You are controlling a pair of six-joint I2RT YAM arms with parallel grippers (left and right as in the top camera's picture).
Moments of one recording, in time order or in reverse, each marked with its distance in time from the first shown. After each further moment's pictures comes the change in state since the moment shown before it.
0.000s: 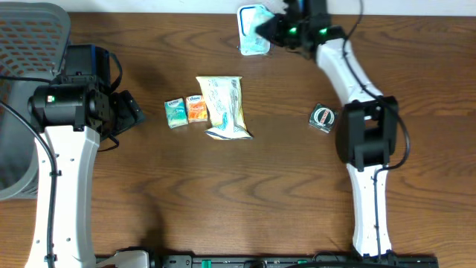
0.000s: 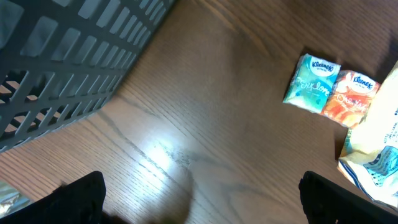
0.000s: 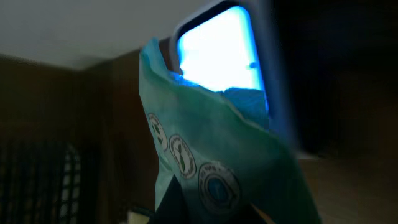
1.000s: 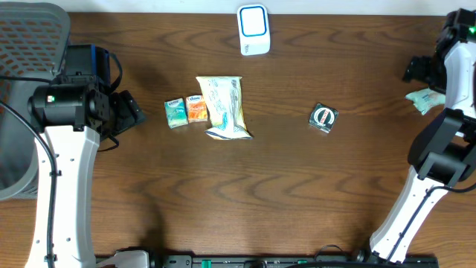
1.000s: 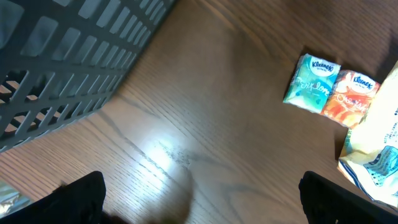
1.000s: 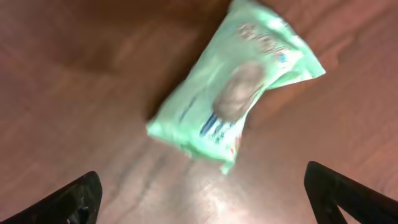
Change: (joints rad) left arm 0.000 0.000 0.000 0.000 0.000 0.000; right arm -0.530 -0.147 -0.048 -0.717 0.872 -0.370
